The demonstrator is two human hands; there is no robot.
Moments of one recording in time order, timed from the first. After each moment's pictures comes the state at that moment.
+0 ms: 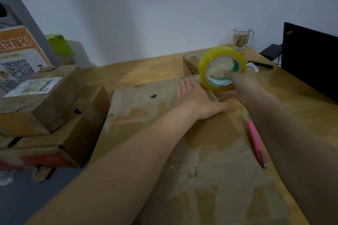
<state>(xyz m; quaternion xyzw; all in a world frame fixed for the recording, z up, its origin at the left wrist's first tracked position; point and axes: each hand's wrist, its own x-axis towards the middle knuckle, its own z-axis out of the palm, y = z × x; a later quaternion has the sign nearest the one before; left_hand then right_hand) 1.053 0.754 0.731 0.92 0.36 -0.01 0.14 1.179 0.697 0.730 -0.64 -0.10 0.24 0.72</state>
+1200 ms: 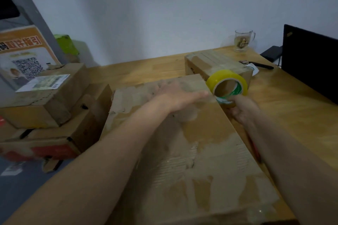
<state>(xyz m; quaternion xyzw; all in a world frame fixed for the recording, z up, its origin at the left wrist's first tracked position) 1.005 0.782 0.750 0.87 0.45 0.01 0.20 1.175 0.683 0.667 -0.62 -0.02 0.34 0.71</state>
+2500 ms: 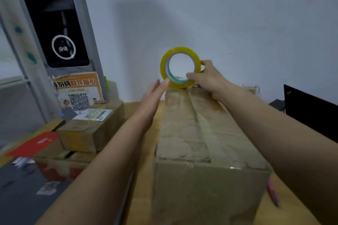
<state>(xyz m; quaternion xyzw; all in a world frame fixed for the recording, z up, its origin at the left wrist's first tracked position) 0.902 0.831 0.831 0.69 0.24 0.41 0.55 1.060 0.748 0.883 -0.70 -0.43 0.12 0.56</state>
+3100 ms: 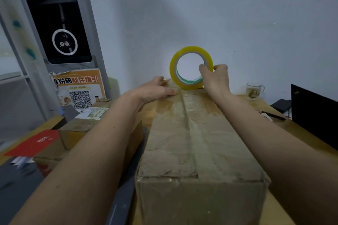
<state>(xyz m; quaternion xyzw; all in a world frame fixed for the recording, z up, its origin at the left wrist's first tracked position) 0.894 0.867 0.872 0.83 0.35 0.19 0.39 1.048 0.772 0.869 -0.70 -0.32 0.05 0.64</state>
